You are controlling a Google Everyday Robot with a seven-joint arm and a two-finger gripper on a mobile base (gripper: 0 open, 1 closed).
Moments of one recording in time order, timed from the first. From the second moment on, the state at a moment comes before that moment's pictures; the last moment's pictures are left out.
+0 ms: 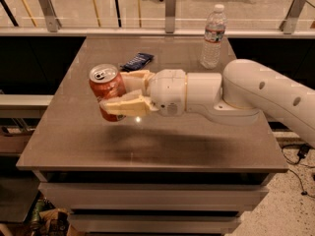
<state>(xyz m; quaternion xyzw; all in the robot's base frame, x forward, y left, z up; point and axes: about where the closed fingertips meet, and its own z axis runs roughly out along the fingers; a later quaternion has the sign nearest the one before) 0.478 0.087 0.934 -0.51 0.53 0.42 0.54</state>
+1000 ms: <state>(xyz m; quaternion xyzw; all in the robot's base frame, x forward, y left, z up) 0.486 0.076 1.002 -0.54 0.48 0.38 0.58</state>
